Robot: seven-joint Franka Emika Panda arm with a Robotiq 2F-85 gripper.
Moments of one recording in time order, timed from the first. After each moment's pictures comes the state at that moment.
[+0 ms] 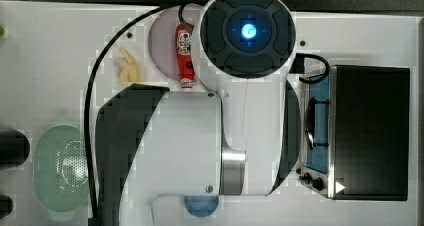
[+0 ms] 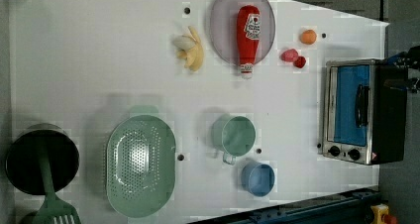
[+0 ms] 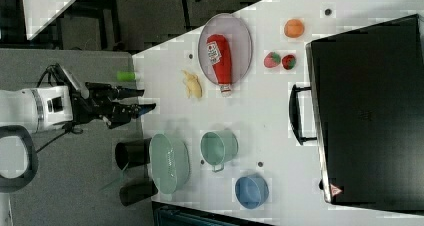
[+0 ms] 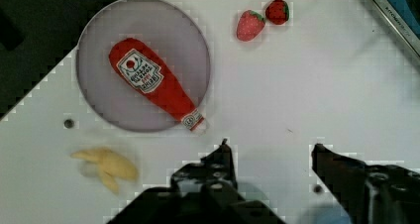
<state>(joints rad) -0.03 -0.02 0.02 -1.75 0.01 0.18 -0.04</state>
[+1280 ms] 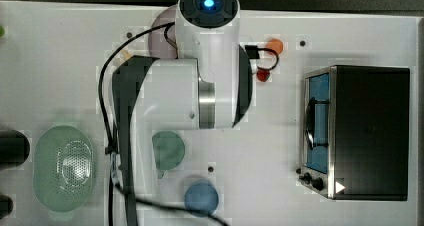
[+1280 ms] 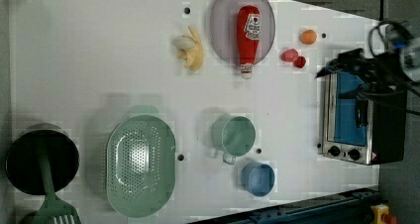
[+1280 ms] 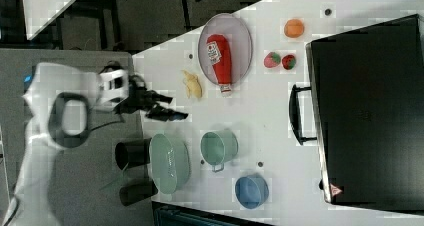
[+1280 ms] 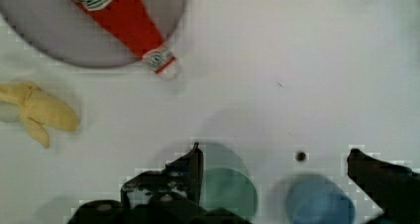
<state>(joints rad) -0.10 0.22 0.16 -1.78 0.01 0.22 -0.13</state>
